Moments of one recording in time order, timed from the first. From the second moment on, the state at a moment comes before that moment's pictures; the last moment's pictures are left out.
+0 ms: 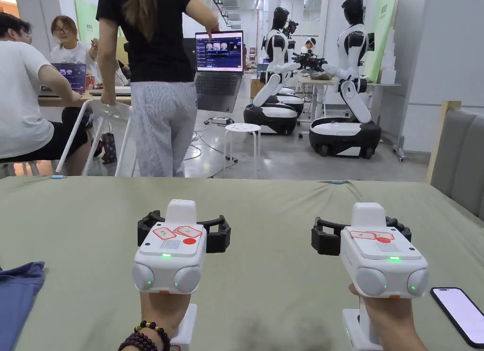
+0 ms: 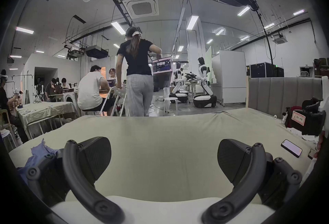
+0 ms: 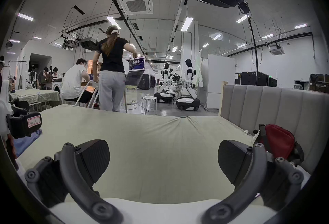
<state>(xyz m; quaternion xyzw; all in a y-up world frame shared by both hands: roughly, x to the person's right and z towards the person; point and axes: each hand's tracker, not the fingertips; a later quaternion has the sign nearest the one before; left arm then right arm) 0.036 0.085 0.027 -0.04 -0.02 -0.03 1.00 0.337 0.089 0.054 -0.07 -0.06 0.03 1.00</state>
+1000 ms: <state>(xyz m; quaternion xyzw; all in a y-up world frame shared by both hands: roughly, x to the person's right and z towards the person) 0.037 0.080 0.025 -0.03 -0.02 -0.05 1.00 0.350 0.086 0.053 -0.06 -0.06 0.03 1.00</state>
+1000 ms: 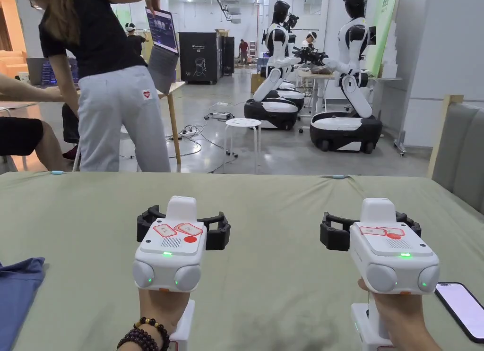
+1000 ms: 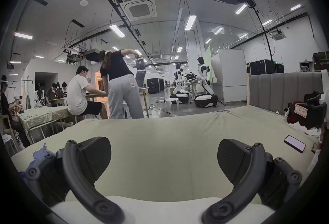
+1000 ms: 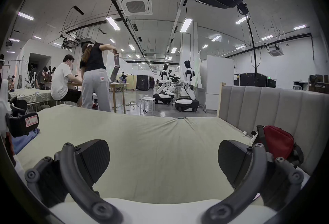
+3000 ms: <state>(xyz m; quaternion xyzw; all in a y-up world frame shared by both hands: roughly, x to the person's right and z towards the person) 0.043 0.074 0.030 -0.04 -0.04 -0.05 1.00 0.353 0.081 0.058 -0.06 -0.05 0.03 1.00</state>
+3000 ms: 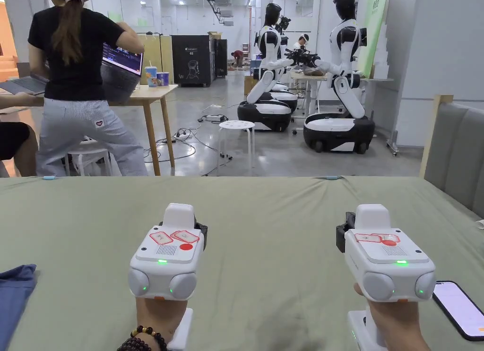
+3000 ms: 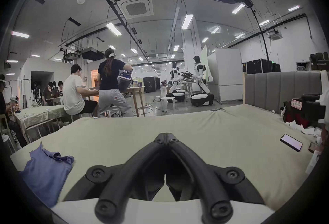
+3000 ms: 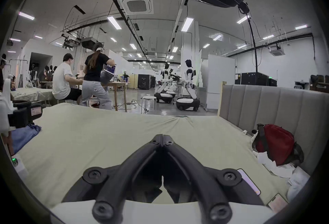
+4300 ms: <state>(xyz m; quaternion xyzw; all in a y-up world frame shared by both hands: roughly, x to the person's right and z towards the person) -0.324 0.041 0.027 -0.37 0.10 0.10 0.92 -0.010 0.073 0.050 -0.09 0.28 0.06 0.95</state>
